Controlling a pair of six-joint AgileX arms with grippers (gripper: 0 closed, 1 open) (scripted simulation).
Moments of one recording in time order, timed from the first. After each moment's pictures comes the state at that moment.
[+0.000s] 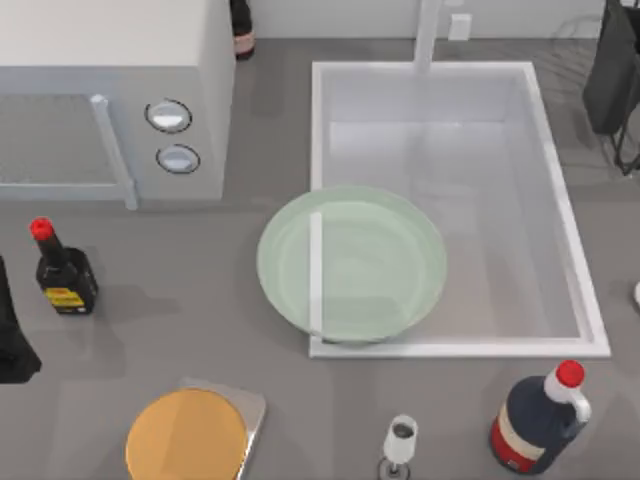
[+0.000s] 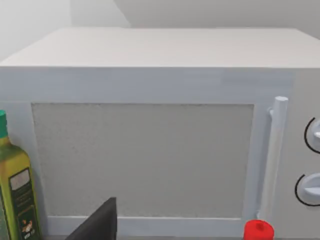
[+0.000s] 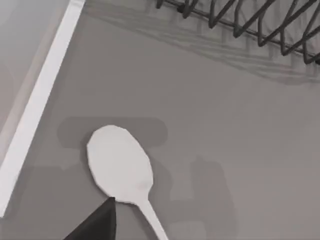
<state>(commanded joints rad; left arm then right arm) 0.00 0.00 0.00 0.00 0.00 0.00 -0.10 0.65 0.47 -0.45 0.00 -0.40</state>
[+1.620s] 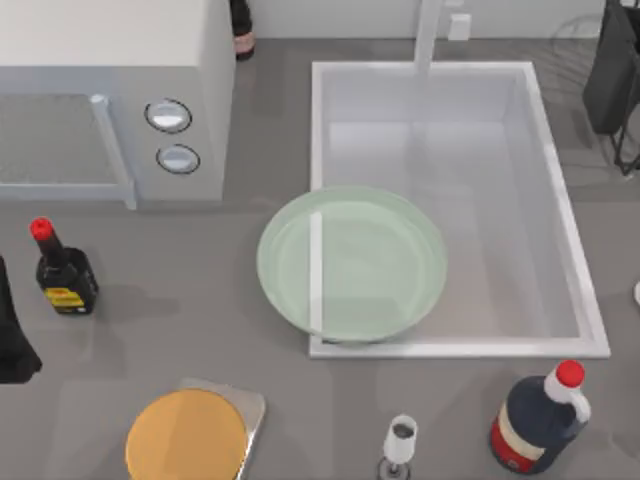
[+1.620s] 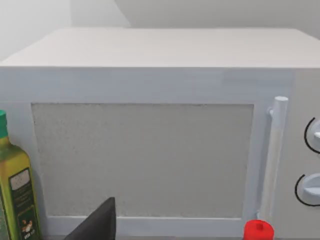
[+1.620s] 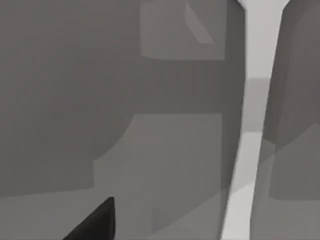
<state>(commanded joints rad) 0.00 0.00 0.00 0.00 0.00 0.00 -0.24 1.74 0.94 -0.77 0.00 -0.94</state>
